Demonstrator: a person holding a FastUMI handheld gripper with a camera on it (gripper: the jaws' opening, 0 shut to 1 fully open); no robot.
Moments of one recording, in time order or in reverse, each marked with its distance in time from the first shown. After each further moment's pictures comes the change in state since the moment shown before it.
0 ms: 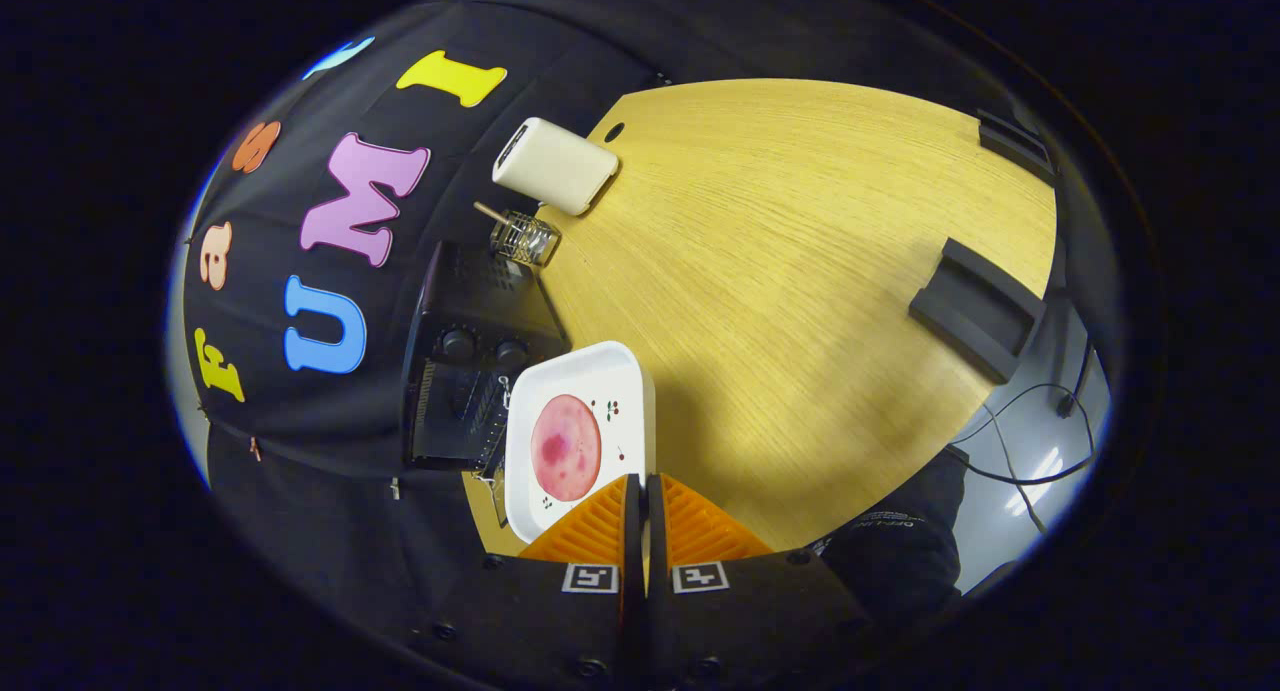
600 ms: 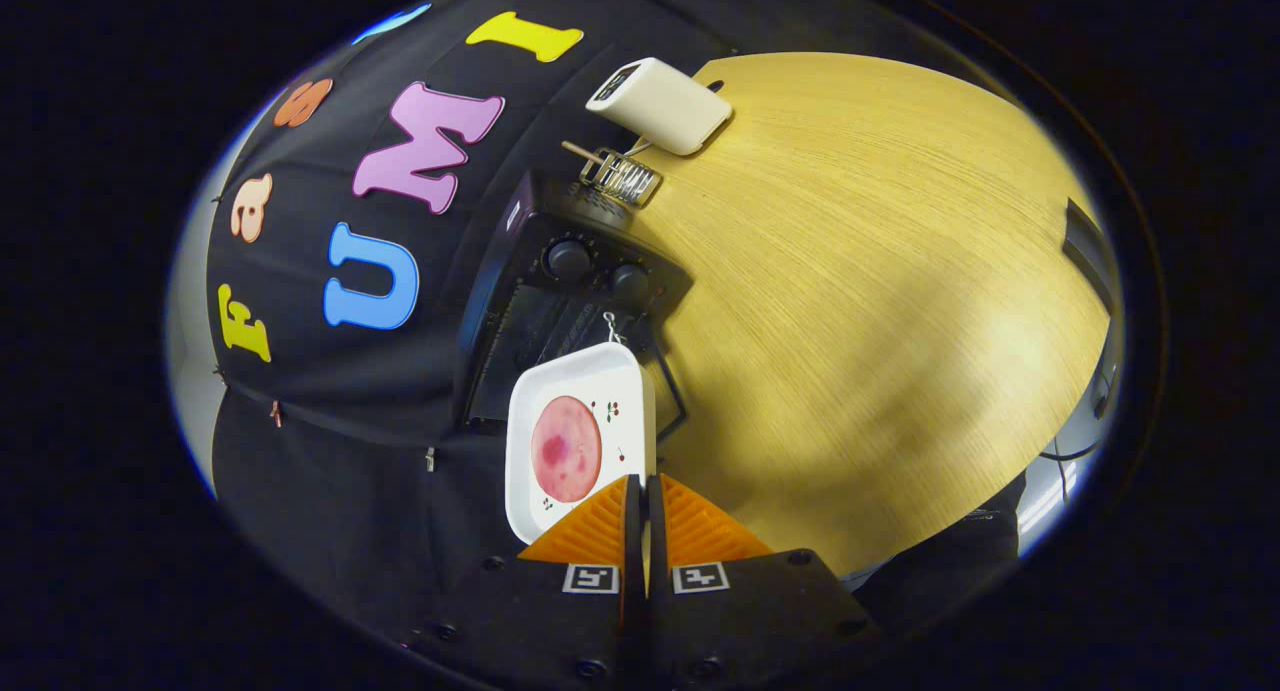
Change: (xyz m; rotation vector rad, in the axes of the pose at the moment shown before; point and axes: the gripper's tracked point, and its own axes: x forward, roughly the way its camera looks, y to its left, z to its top) arm 0.057 0.114 -0.066 -0.069 0.065 0.112
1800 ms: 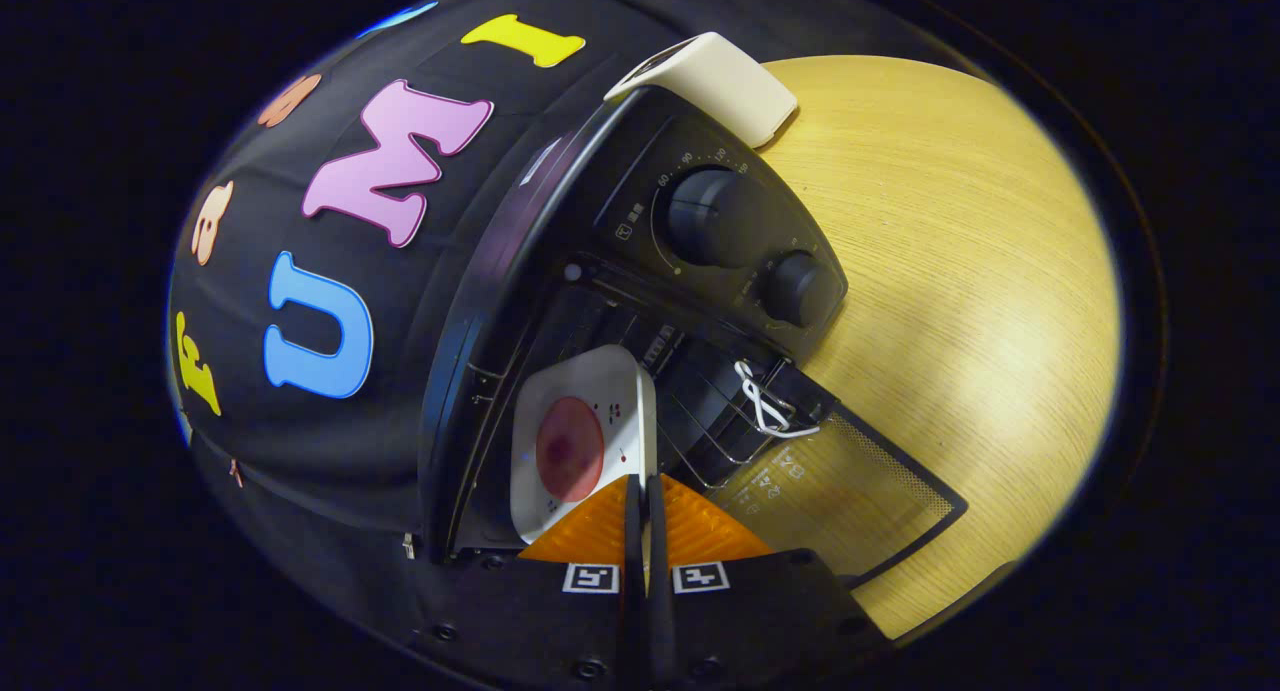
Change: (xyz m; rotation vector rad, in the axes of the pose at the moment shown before) arm 0.183 0.085 0.042 0.103 -0.233 -0.100
